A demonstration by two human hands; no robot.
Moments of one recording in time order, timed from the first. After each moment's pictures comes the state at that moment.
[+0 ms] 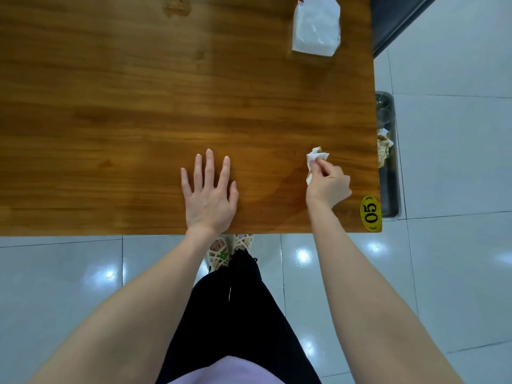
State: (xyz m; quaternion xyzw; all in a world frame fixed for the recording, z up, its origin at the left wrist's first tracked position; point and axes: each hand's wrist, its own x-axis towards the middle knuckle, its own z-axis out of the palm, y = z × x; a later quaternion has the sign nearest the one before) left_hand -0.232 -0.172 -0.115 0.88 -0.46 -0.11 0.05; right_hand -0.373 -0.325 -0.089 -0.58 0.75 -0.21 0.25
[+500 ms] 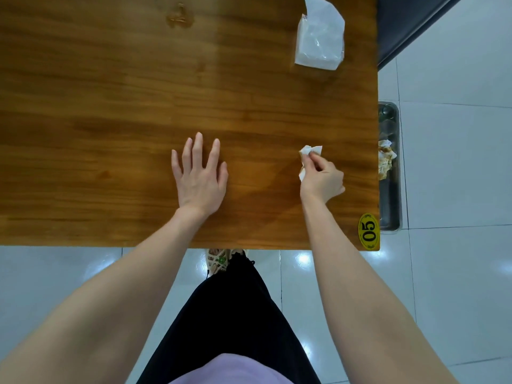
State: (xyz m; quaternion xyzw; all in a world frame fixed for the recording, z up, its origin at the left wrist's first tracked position) left_hand -0.186 -0.216 -0.110 0.89 -0.43 -0.10 0.09; right_hand -0.343 -0.359 -0.089 -0.58 0.72 -0.22 0.31
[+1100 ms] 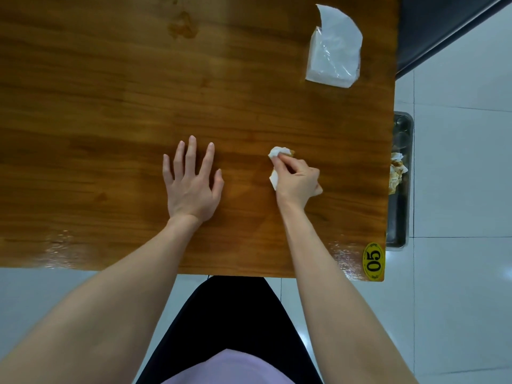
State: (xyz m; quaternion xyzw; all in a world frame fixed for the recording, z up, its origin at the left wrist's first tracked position) left_hand -0.154 -0.234 -0.113 0.90 -0.41 -0.10 0.07; right_hand -0.275 -0.362 -0.092 -0.62 0.65 -0.20 0.39
